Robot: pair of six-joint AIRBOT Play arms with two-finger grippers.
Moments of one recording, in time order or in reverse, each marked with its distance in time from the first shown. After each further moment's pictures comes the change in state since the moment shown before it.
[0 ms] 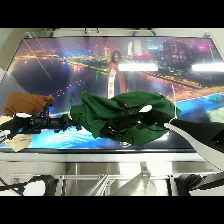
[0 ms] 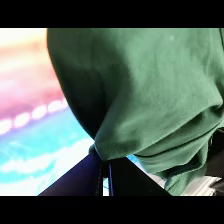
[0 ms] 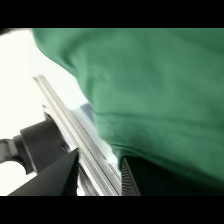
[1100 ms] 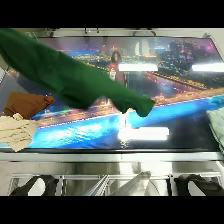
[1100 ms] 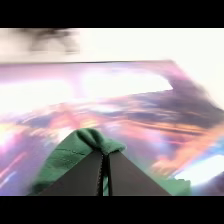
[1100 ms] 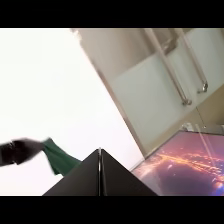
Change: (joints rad) left arm 0.209 0.537 0.944 -0.083 -0.271 -0.214; right arm -0.679 0.827 0.448 0.079 -0.018 -0.088
